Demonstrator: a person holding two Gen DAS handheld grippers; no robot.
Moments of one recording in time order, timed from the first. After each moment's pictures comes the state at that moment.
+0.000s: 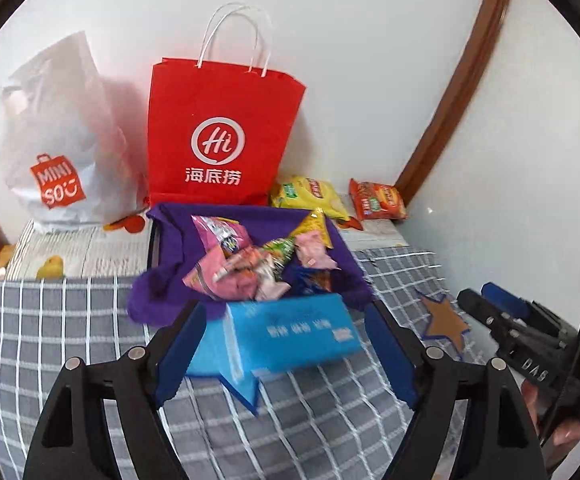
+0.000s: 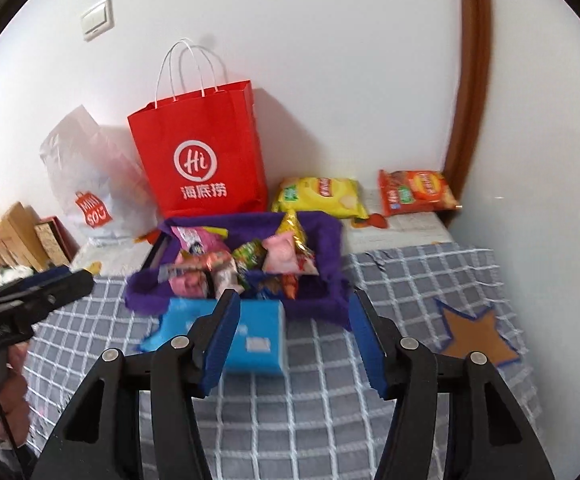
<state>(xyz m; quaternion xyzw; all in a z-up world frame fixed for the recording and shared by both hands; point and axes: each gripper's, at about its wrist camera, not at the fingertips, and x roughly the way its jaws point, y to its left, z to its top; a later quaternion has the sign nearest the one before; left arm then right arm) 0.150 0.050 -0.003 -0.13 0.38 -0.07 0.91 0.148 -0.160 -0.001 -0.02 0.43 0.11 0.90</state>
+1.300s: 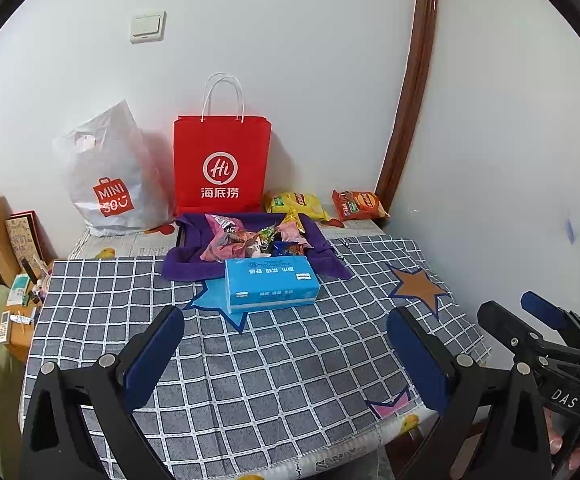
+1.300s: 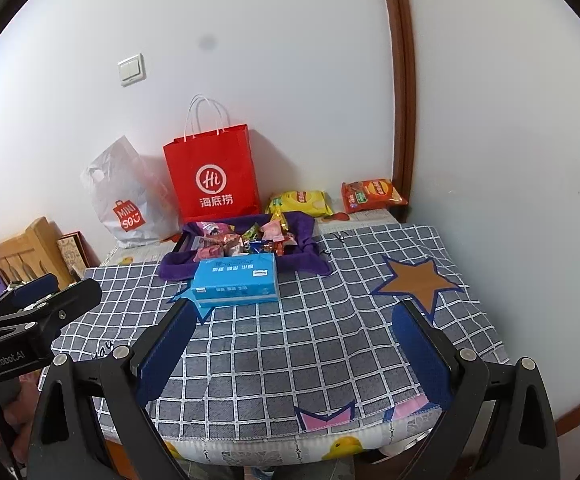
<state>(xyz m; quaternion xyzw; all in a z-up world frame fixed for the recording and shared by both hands) -0.033 -0.022 0.039 -0.07 0.31 -0.02 0.95 -0.040 -0.224 0.058 0.02 0.36 0.09 0.93</state>
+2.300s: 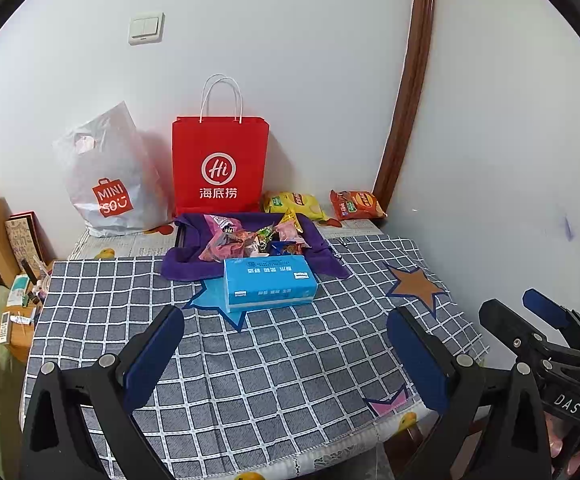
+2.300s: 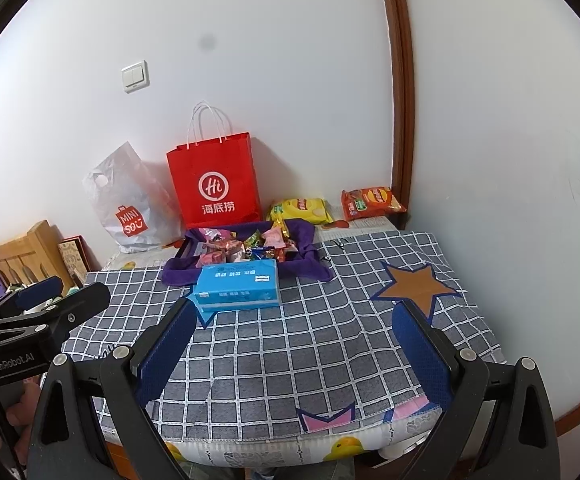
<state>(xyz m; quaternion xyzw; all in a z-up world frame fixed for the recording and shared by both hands) -0.034 -0.024 0.042 -0.07 0.31 -0.02 0.95 -0.046 -0.225 0.065 0.02 0.35 0.09 0.93</state>
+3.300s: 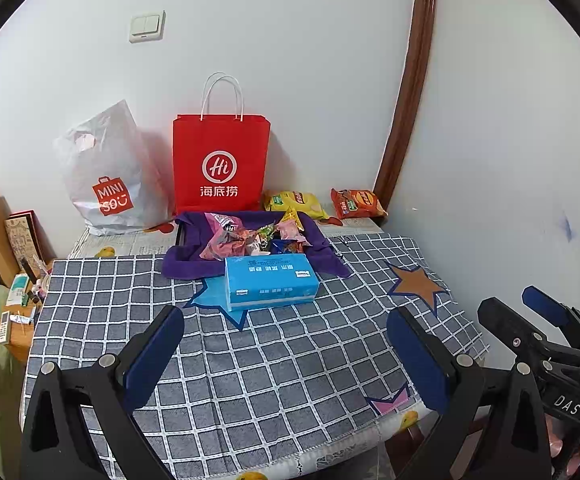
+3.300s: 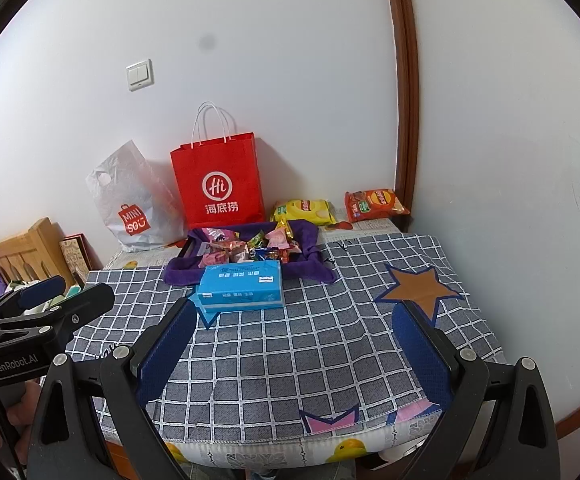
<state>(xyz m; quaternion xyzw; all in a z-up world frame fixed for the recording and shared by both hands) -0.034 -0.024 0.041 -0.07 0.31 -0.02 0.95 -0.044 -0.221 0.065 0.02 0.35 0.10 0.93</state>
